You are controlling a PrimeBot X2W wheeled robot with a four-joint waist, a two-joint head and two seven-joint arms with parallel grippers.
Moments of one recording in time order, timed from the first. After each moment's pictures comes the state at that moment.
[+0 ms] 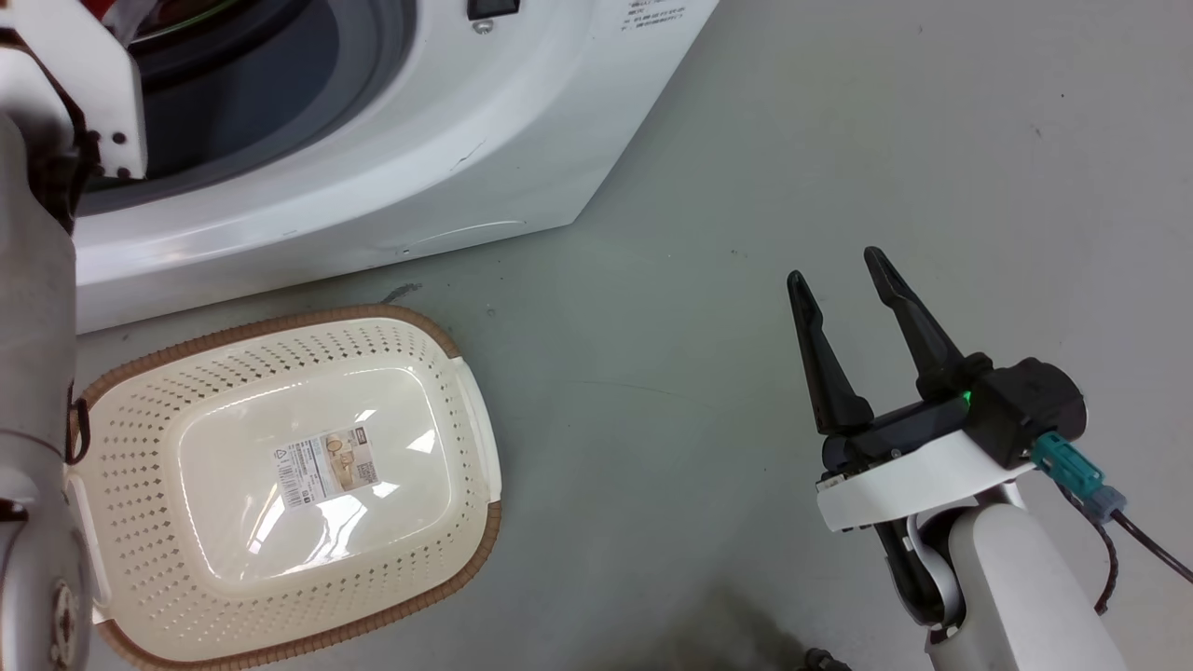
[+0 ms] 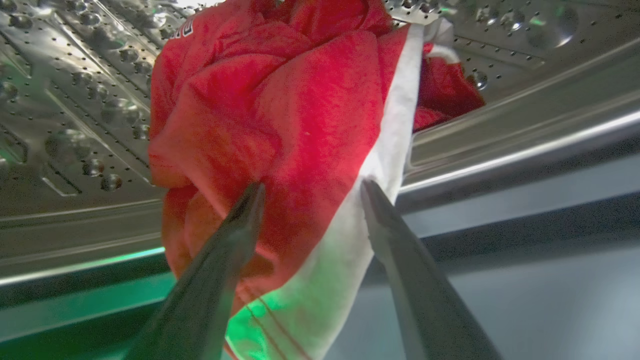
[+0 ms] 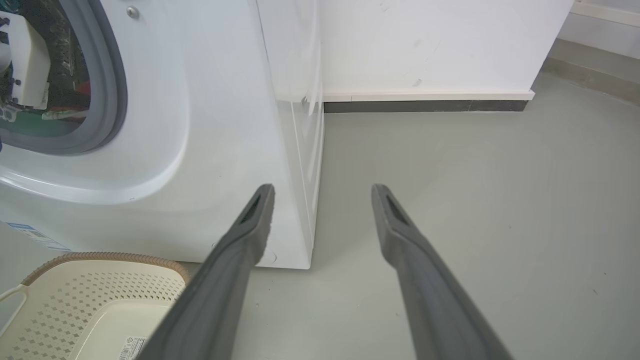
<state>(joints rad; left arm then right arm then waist) -1.23 0.40 -0.08 1.10 0.03 -0.10 0.26 -0.30 -0.05 0.21 0.14 0.17 0.13 -0.26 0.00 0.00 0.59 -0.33</state>
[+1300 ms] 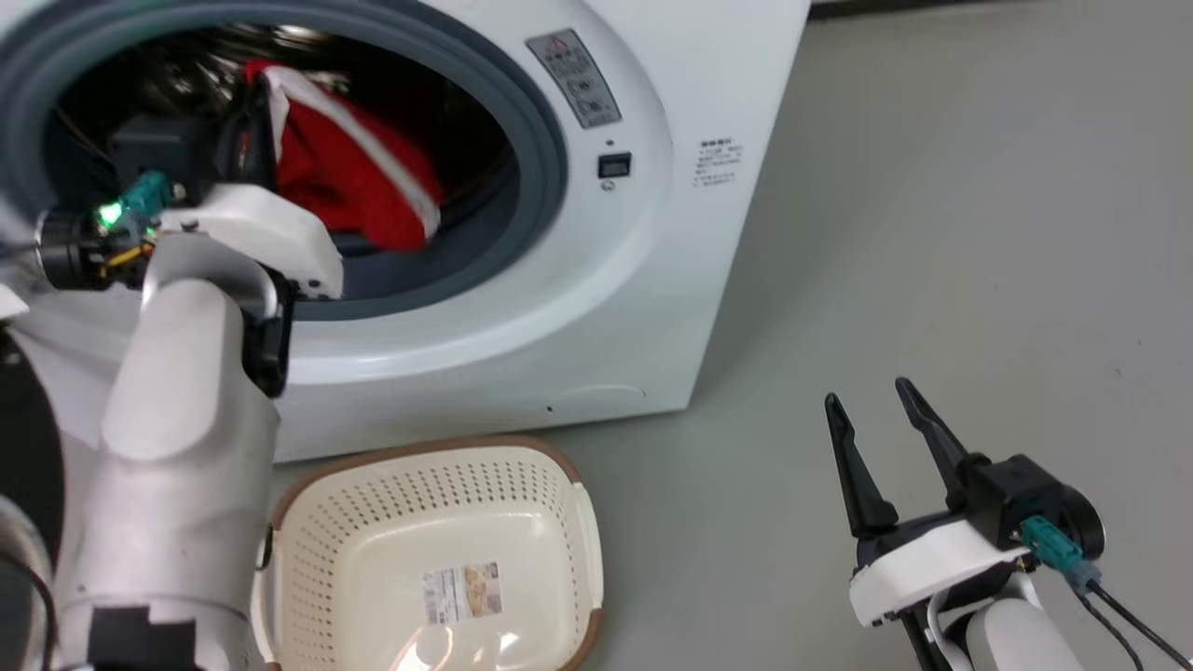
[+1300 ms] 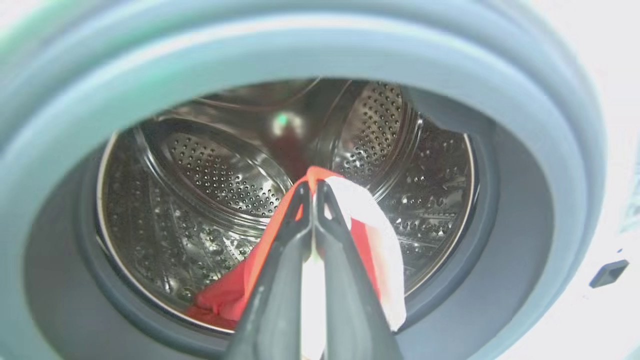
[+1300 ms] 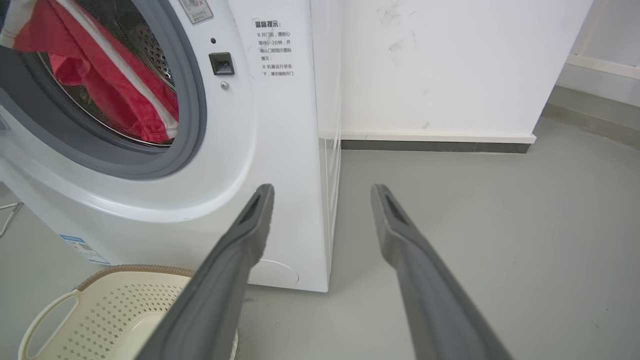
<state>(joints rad) -0.88 0.23 -0.06 0.81 -0.14 -0.07 -0.26 -0.16 -0.05 0.13 0.25 0.09 0.13 -0.26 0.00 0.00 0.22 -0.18</state>
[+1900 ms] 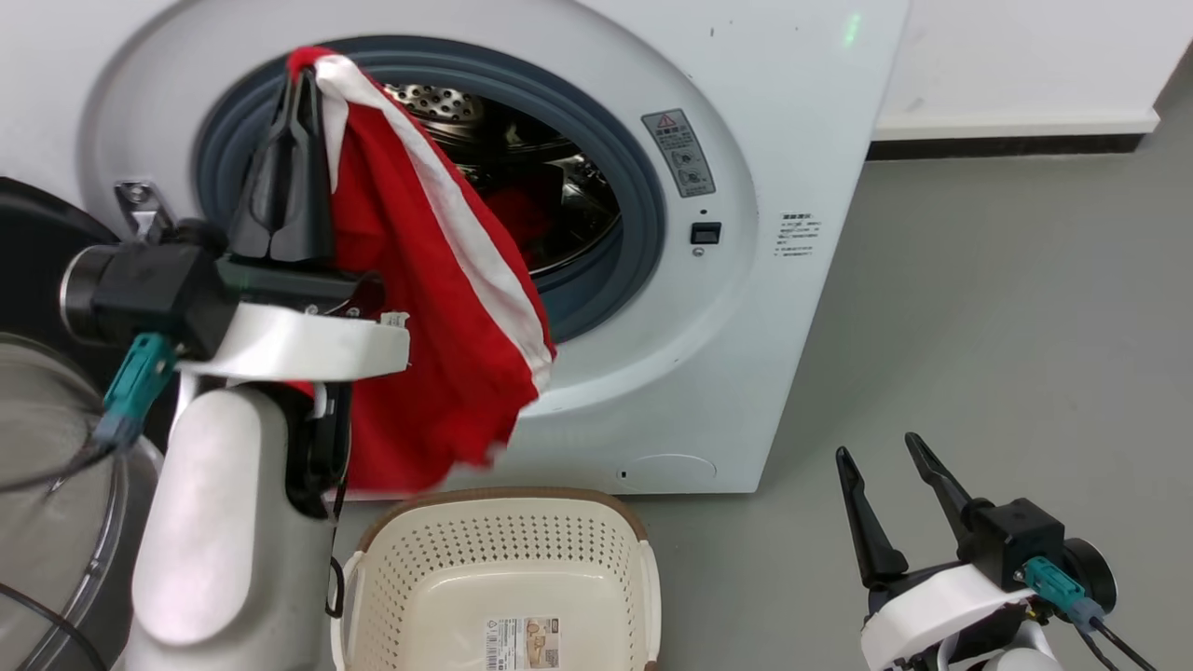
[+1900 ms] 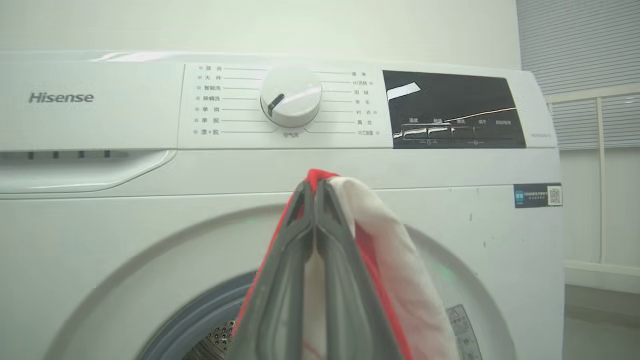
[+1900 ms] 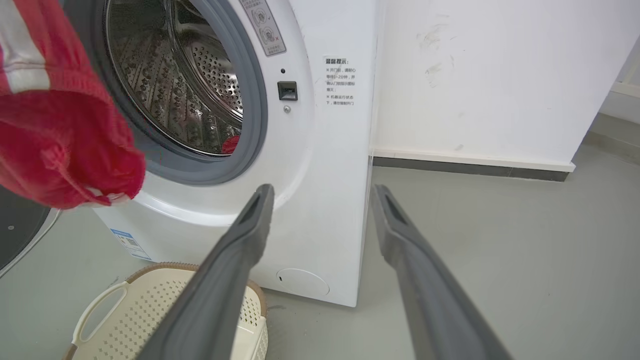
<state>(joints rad) -0.52 0.13 -0.06 0.09 -0.18 -0.07 -0.26 -0.06 -0.05 0.10 0.21 0.07 0.13 -0.20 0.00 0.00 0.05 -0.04</state>
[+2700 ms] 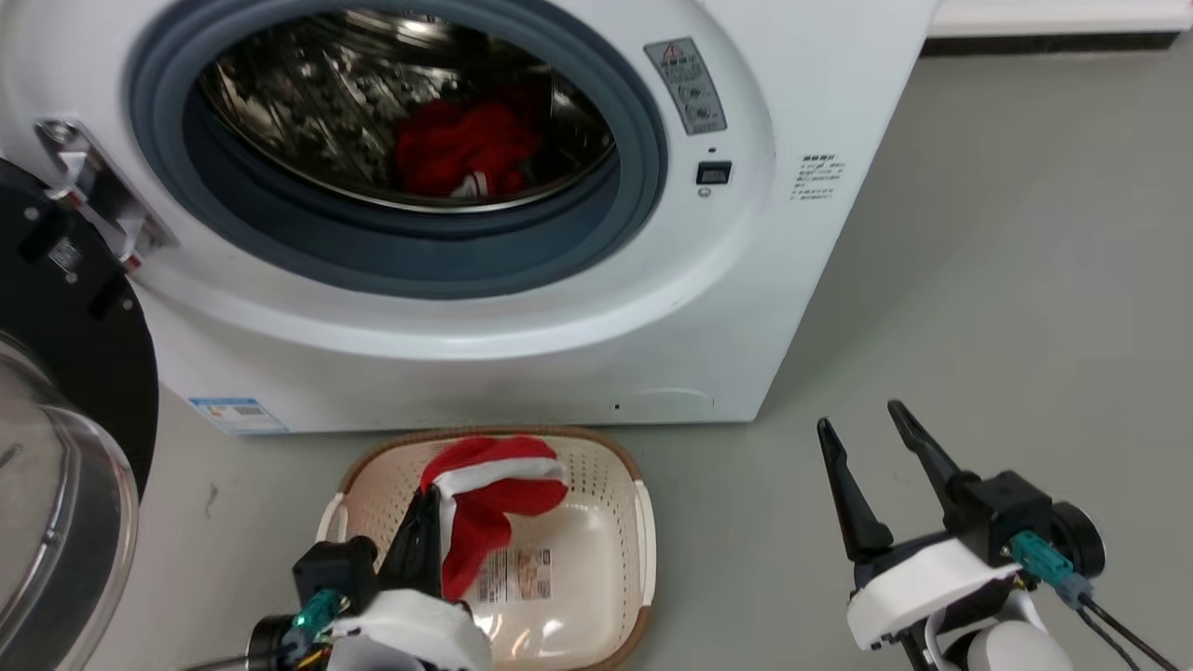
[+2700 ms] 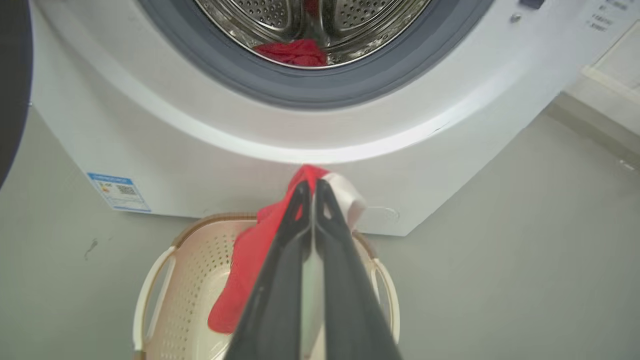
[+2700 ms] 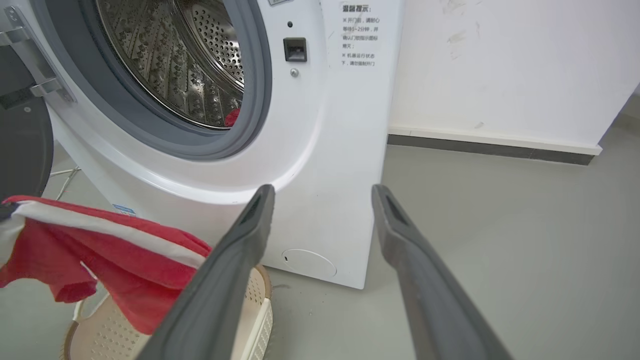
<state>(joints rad) -0.06 0.06 -0.16 0.31 -0.30 0.01 -0.24 -0.08 -0.05 0.14 0.17 0.06 0.13 -0.18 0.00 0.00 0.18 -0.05</state>
